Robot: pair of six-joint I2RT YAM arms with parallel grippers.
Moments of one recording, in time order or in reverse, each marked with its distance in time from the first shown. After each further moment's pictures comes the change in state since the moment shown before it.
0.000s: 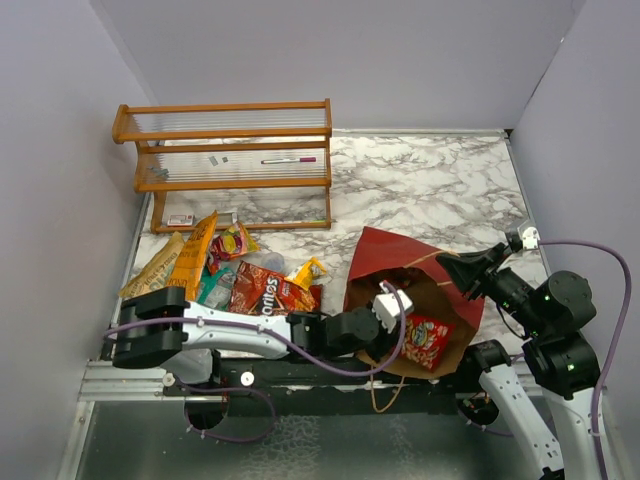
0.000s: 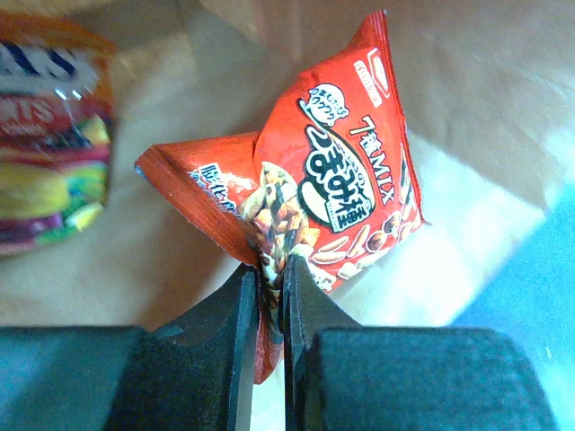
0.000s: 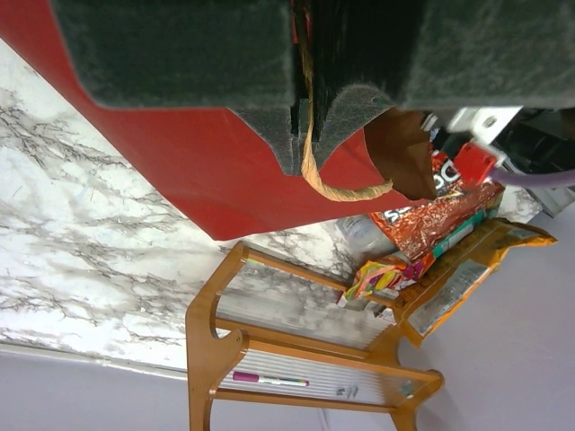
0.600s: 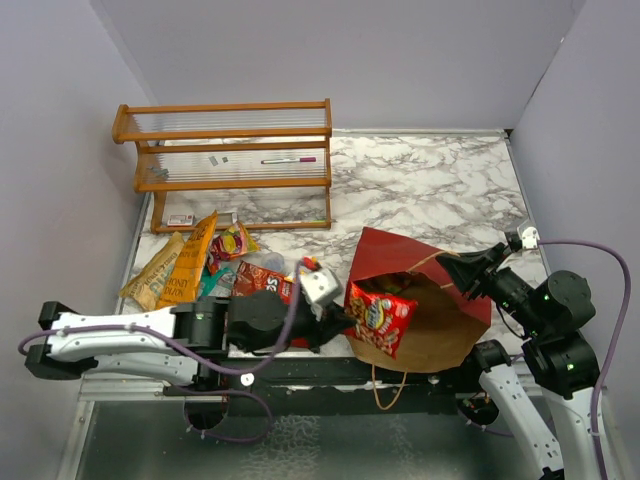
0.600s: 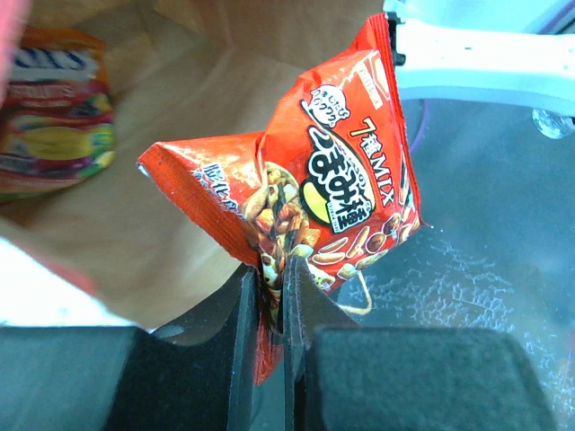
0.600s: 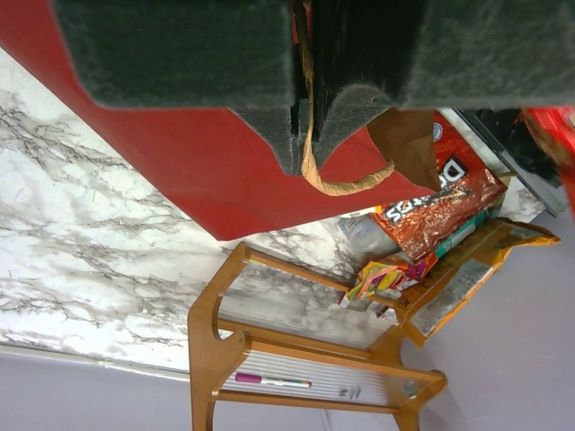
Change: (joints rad) left arm -0.072 -0.587 0.042 -0.517 -0.006 0.068; right arm 0.000 0.000 -0.004 0.001 -0.002 -0.001
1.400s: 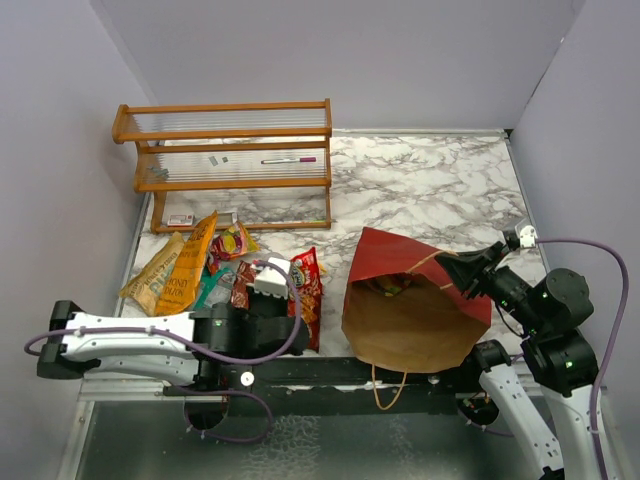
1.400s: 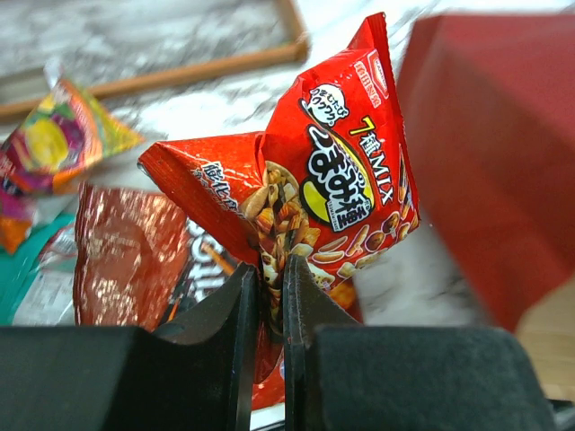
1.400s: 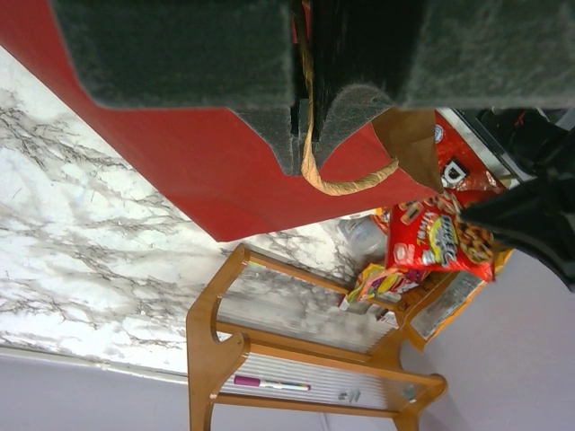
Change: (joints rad) left arm 0.000 -0.073 -0.066 -0.591 -0.815 -0.555; right arm 0.000 0.010 -0.003 0.006 -0.005 -0.004
